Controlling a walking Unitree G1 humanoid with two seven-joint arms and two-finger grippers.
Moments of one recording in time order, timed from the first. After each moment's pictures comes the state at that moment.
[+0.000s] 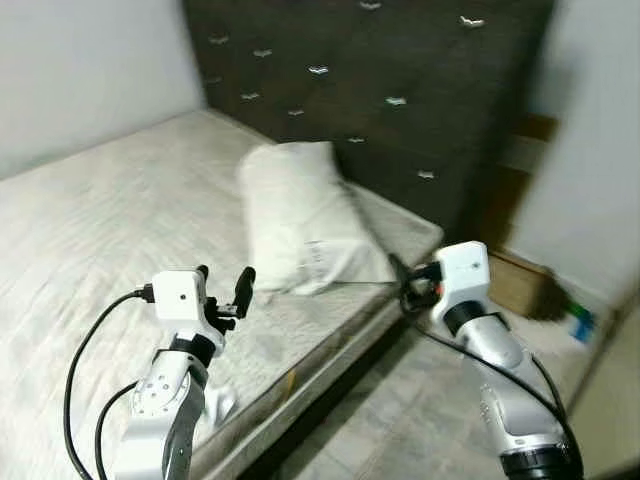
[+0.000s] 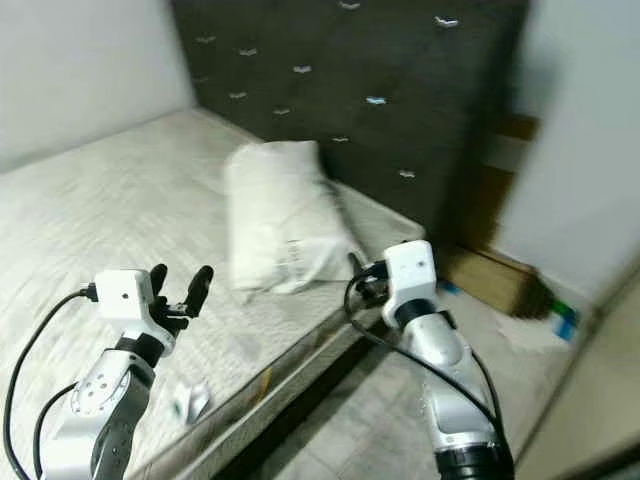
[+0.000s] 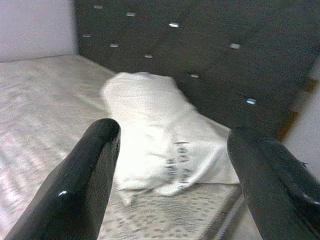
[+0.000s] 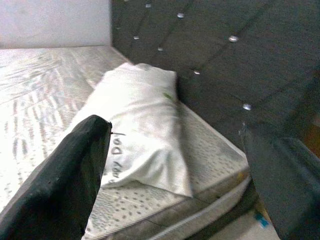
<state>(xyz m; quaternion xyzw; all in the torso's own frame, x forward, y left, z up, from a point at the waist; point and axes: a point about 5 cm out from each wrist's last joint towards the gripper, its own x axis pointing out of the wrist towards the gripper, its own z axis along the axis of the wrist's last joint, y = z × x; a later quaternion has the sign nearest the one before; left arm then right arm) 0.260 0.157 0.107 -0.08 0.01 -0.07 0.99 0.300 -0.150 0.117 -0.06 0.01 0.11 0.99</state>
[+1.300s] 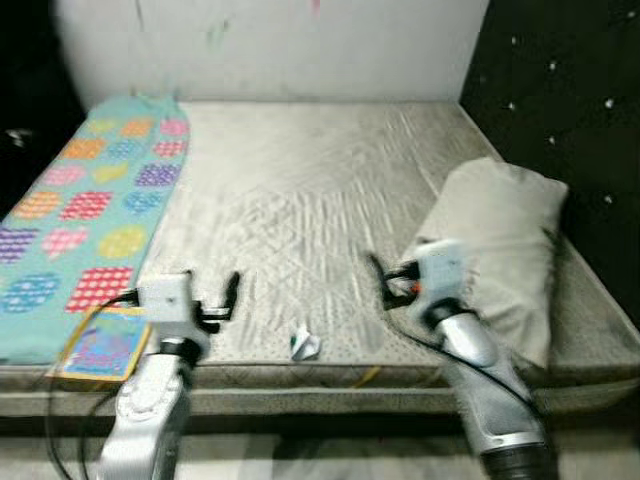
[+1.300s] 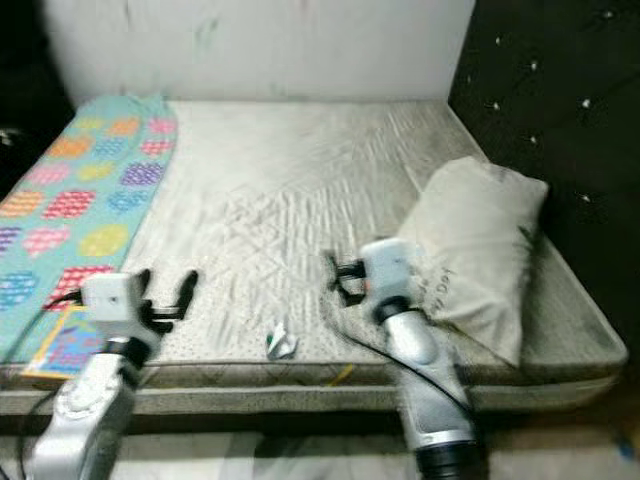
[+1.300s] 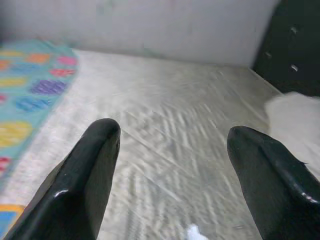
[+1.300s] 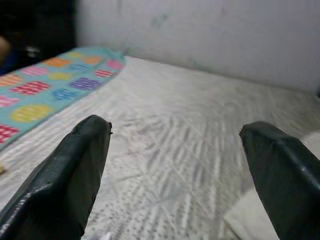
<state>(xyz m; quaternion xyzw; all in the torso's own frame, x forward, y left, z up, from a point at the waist) 0.259 0.164 0.104 -0.08 0.01 -0.05 1.00 0.299 -0.127 0.123 -0.05 0.00 0.15 0.99</state>
